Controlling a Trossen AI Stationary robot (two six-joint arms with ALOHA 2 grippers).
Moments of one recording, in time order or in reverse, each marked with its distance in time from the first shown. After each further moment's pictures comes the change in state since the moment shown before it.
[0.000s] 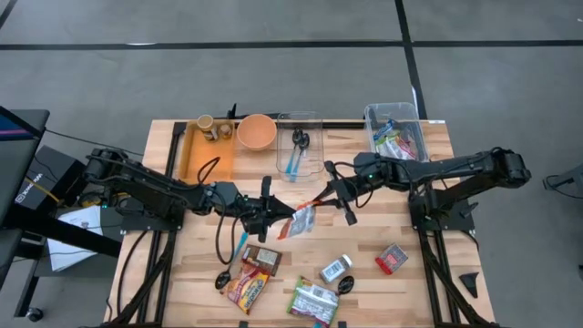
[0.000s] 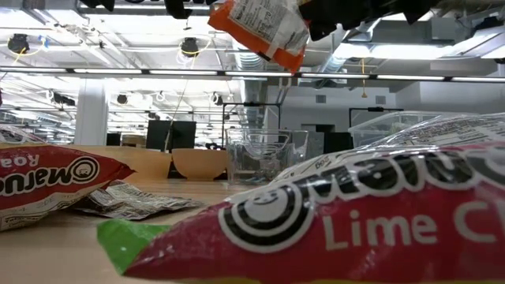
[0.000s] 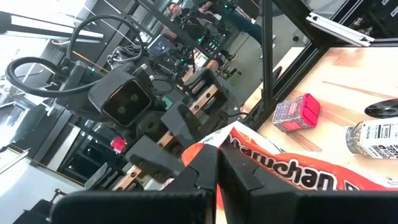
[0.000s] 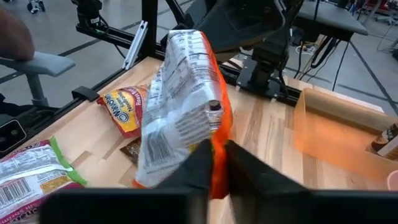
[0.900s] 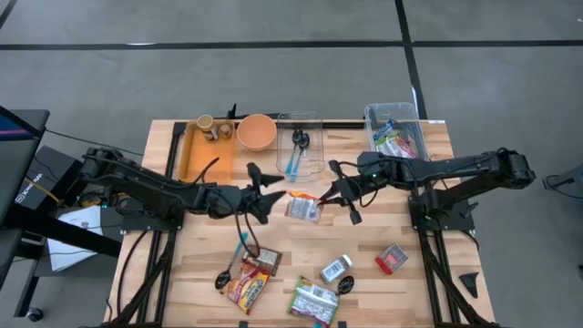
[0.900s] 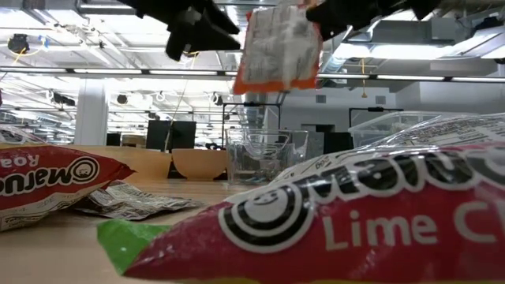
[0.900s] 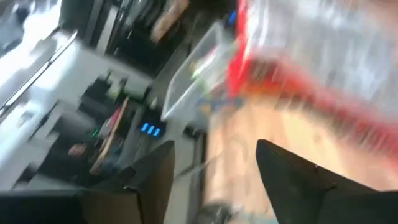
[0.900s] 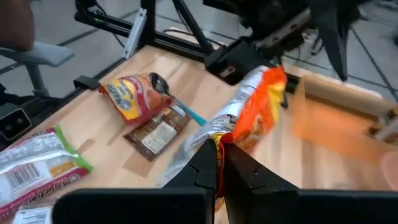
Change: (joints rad) left arm -0.004 -0.059 0.000 -0.291 -0.572 -0.070; right arm -0.003 -0.056 -0.001 -0.096 0.026 0.000
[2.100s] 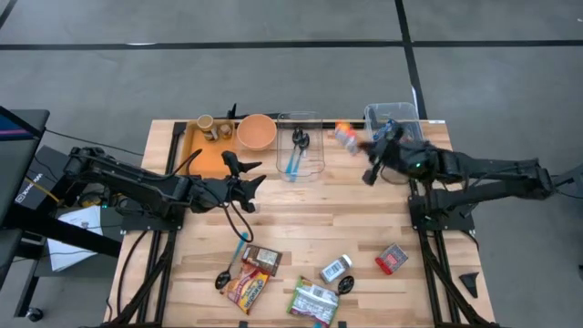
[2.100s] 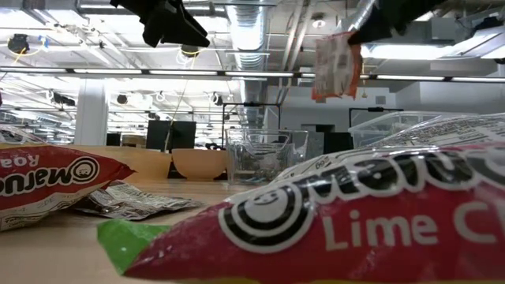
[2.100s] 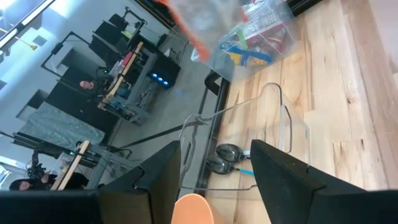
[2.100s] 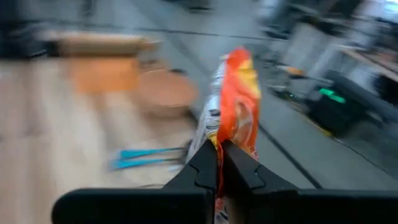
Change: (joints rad) left arm 0.001 -0.200 0.000 -0.315 -0.170 -0.260; right arm -0.071 -0.386 -0.050 -0.294 0.861 0.189
